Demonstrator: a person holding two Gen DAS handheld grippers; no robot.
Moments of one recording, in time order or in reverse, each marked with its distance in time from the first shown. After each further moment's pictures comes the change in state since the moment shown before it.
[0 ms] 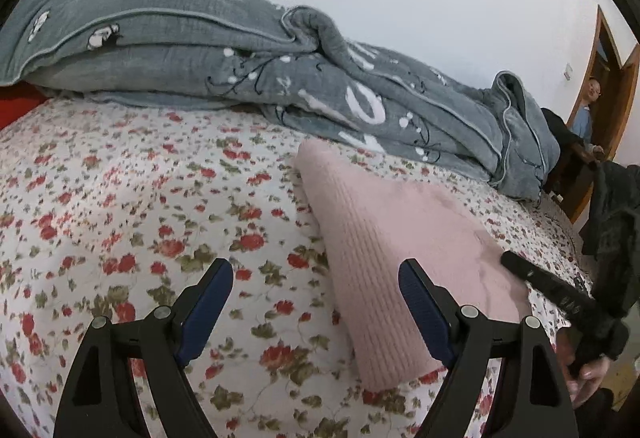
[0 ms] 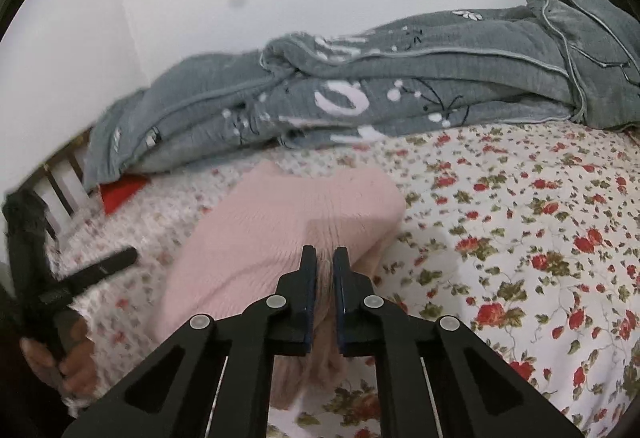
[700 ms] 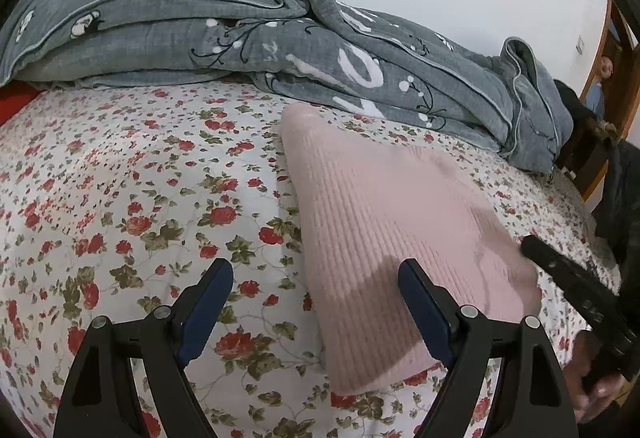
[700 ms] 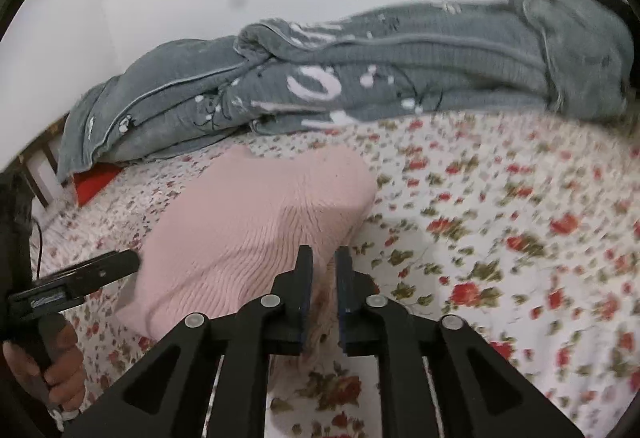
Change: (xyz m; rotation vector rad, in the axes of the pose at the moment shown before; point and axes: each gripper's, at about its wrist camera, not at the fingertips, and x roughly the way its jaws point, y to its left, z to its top) left arm 0.029 -0.030 -0.004 0.037 0.099 0.048; right arm -0.008 0.009 -0.005 -0.016 0.011 -0.108
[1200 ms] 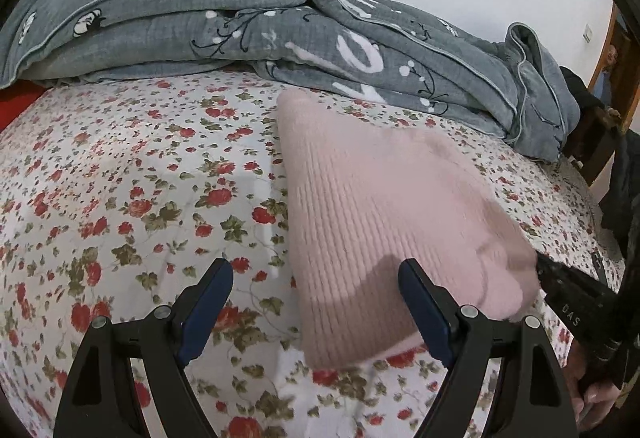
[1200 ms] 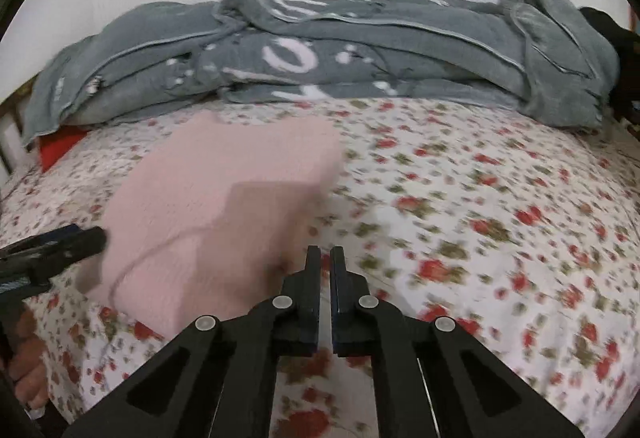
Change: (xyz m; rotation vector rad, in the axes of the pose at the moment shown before) left arm -0.012 -0.015 -0.005 -0.001 0.047 0.036; right arm 0.009 -0.004 -0.011 -0.037 0.116 -0.161
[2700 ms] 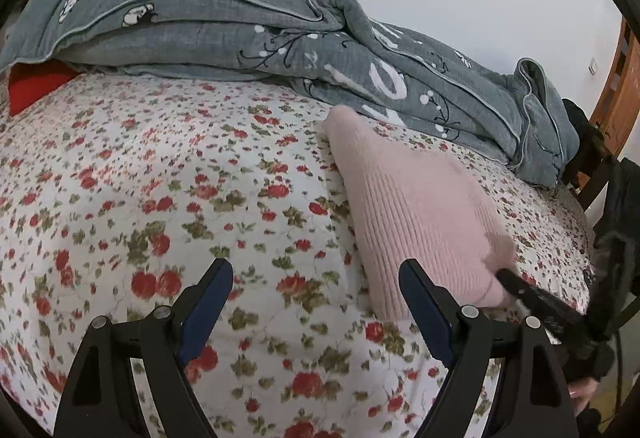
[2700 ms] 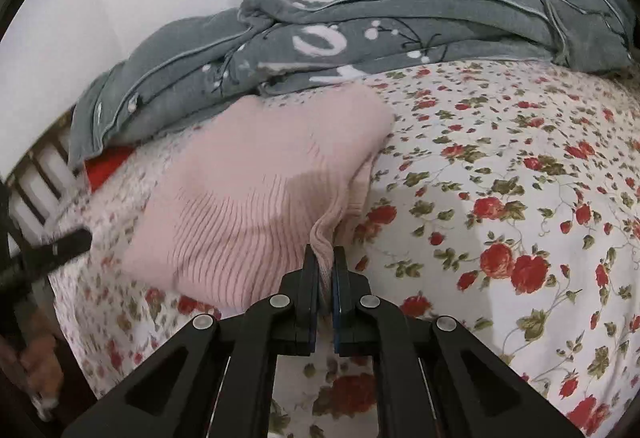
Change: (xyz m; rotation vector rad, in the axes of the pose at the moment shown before) left arm -0.039 0.048 -0.018 -0.077 -0.077 0.008; right arm 0.005 -0.002 -0.032 0.076 -0.009 0.242
